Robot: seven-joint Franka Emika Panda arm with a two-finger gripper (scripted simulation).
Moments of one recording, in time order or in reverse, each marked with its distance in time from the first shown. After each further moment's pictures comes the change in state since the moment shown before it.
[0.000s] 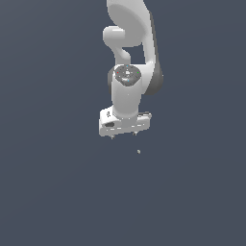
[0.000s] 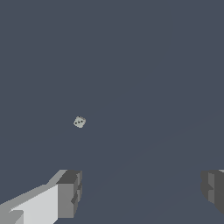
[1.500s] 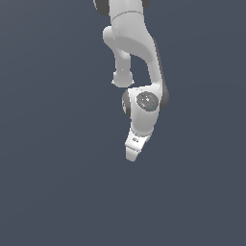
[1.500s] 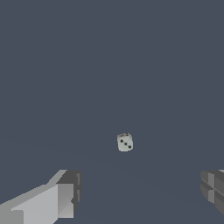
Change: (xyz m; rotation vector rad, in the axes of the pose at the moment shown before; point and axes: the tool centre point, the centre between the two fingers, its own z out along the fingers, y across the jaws) arm 0.025 -0.065 0.078 0.011 0.015 -0.920
